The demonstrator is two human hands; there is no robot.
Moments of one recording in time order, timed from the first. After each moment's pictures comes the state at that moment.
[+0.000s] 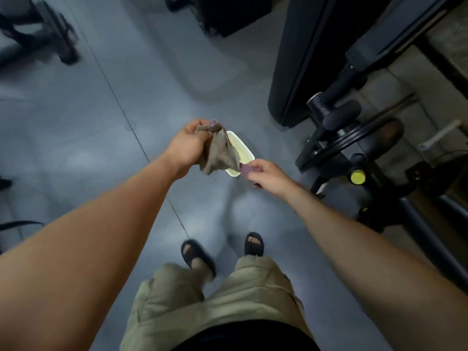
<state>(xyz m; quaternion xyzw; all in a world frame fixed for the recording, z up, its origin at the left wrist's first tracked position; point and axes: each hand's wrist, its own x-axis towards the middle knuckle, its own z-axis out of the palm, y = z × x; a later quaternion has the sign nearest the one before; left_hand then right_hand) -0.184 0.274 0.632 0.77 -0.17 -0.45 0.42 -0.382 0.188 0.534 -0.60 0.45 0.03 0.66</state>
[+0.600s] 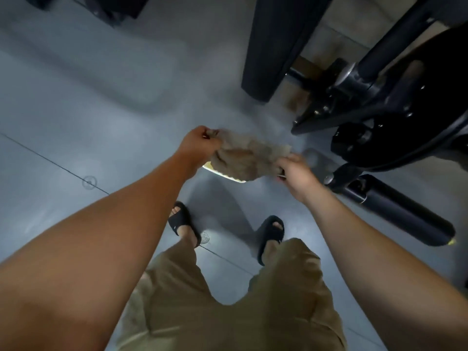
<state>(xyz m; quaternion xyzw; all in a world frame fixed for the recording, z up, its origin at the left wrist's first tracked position) 0.032 0.109 0.463 0.73 -0.30 -0.57 0.21 -0.213 0.132 0.432 -0.26 0.69 -0.22 0.64</state>
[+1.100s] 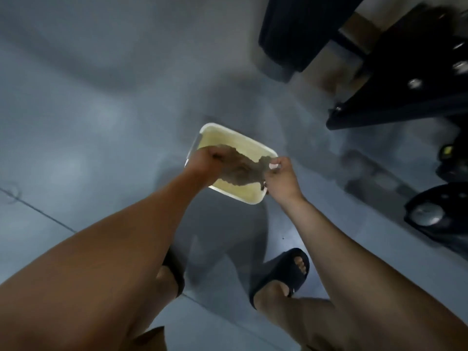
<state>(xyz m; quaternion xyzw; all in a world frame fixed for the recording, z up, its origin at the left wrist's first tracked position) 0.023 0.080 0.058 0.72 -0.42 -0.54 0.09 -0.172 0.092 0.042 -0.35 0.77 -0.12 0.52</state>
